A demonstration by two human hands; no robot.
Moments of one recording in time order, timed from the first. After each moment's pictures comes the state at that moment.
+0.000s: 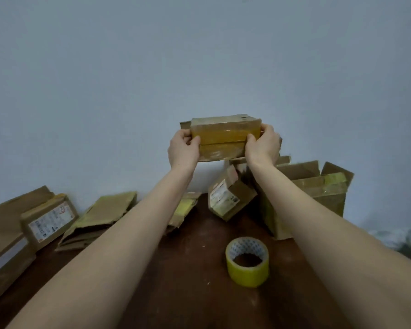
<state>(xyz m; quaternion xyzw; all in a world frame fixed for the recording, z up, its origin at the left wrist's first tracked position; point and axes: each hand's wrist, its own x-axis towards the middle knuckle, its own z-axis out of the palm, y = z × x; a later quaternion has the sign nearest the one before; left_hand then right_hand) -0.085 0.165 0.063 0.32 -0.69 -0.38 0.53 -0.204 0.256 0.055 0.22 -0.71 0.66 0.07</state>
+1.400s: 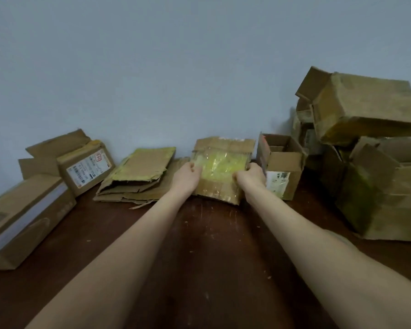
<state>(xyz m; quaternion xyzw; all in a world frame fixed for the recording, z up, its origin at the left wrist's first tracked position) 0.007 0.030 -0.086 0.52 -0.75 -0.31 0.26 -0.133 0.091 -0.104 0.24 -0.77 0.53 -0.26</state>
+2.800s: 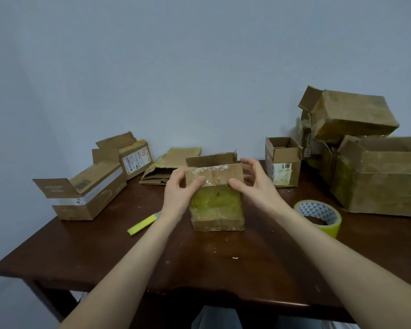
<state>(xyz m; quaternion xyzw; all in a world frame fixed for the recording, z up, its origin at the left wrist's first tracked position) 0.145 0.174 -0.077 0.36 -0.70 -0.36 0.51 -0.048 0.251 -0.080 0.58 -0.55 0.55 -0.23</state>
